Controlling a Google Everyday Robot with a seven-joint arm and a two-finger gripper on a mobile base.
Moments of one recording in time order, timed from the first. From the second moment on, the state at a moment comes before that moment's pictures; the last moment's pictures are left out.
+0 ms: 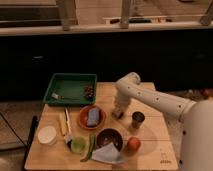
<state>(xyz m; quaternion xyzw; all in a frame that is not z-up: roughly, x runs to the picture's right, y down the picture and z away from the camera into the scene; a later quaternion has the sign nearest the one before) 0.123 0.120 0.902 -0.25 -0.14 -0.37 0.88</state>
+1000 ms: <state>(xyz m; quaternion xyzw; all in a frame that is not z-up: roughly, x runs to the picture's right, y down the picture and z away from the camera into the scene) 0.081 0.108 0.892 -0.22 -0.16 -0.39 0.88</state>
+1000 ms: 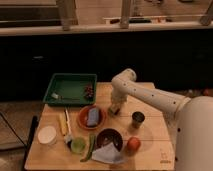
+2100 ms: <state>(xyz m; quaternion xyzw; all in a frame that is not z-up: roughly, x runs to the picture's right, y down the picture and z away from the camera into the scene) 0.104 0.089 0.913 -0.23 -0.13 -0.37 0.89</state>
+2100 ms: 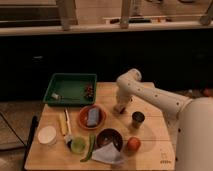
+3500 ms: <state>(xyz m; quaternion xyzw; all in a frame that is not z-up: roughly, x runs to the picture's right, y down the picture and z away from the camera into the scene) 0.118 0.079 0.937 -0.25 -0.13 -0.36 0.89</state>
